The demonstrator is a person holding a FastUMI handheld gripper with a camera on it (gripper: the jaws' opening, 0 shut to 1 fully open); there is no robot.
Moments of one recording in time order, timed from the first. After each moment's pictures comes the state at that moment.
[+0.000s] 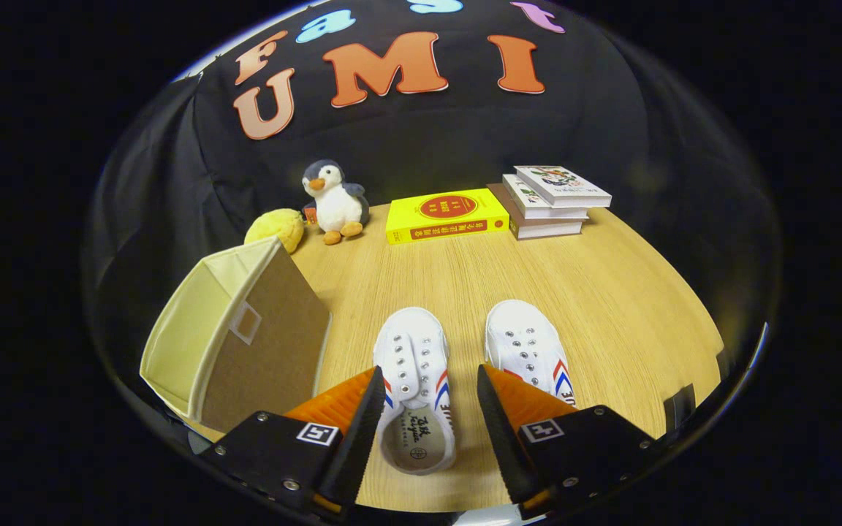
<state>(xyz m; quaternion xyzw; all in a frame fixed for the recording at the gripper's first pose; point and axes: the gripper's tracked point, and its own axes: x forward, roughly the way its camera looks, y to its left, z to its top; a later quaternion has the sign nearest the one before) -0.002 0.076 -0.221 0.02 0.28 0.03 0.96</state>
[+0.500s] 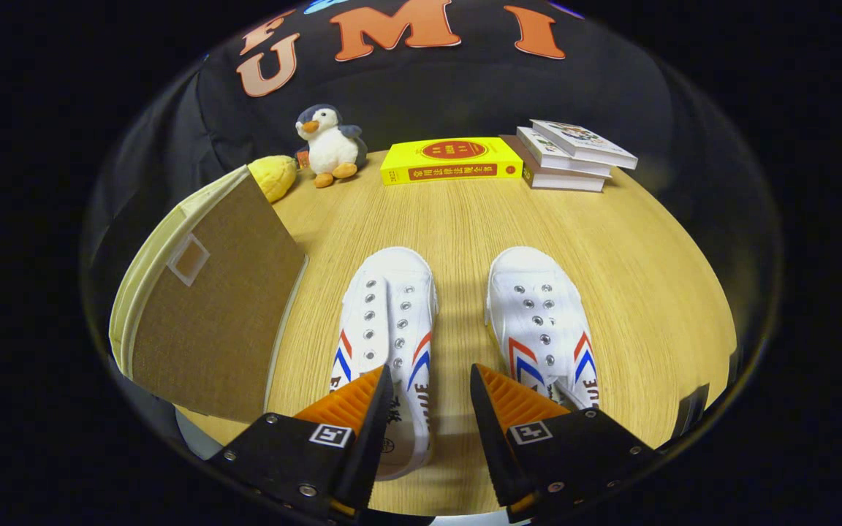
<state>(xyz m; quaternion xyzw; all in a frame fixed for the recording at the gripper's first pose) 0.003 0.066 -0.289 -0.01 0.36 0.05 0.93</state>
